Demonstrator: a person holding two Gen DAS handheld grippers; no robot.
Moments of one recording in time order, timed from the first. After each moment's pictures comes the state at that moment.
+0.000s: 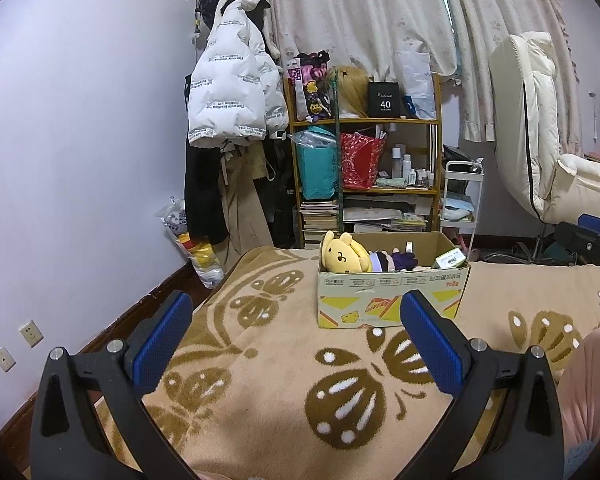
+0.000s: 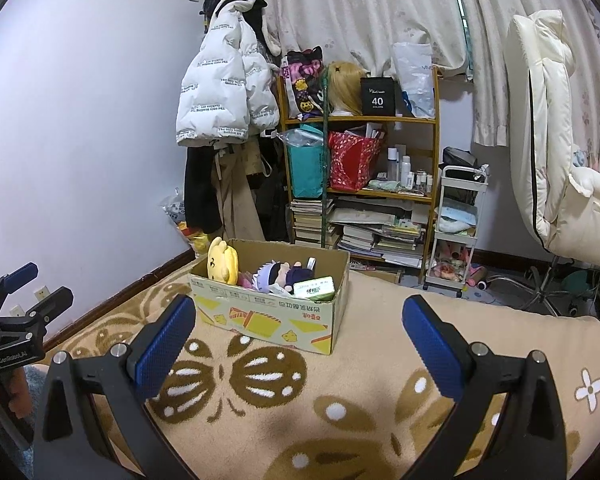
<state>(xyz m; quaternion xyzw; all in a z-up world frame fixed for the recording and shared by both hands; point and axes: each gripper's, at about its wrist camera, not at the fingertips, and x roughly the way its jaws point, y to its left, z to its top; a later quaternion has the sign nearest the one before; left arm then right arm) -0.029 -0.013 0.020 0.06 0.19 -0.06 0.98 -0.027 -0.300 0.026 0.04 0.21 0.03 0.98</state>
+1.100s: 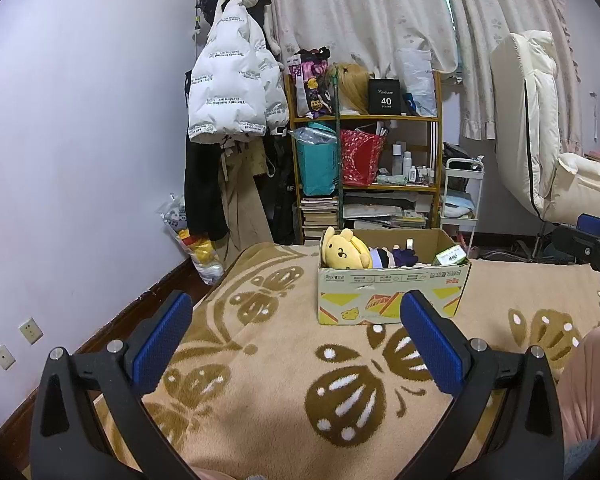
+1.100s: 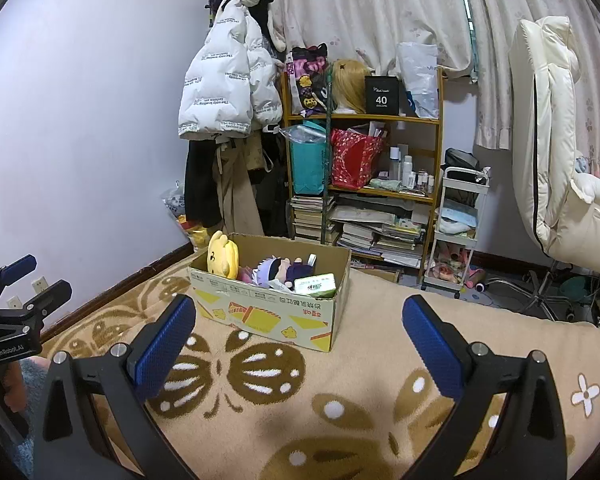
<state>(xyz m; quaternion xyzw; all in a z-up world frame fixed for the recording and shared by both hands) -0.029 -0.010 0.015 0.05 0.19 -0.06 0.98 -0.027 -0.298 0.027 0.04 0.21 0.03 0.98</state>
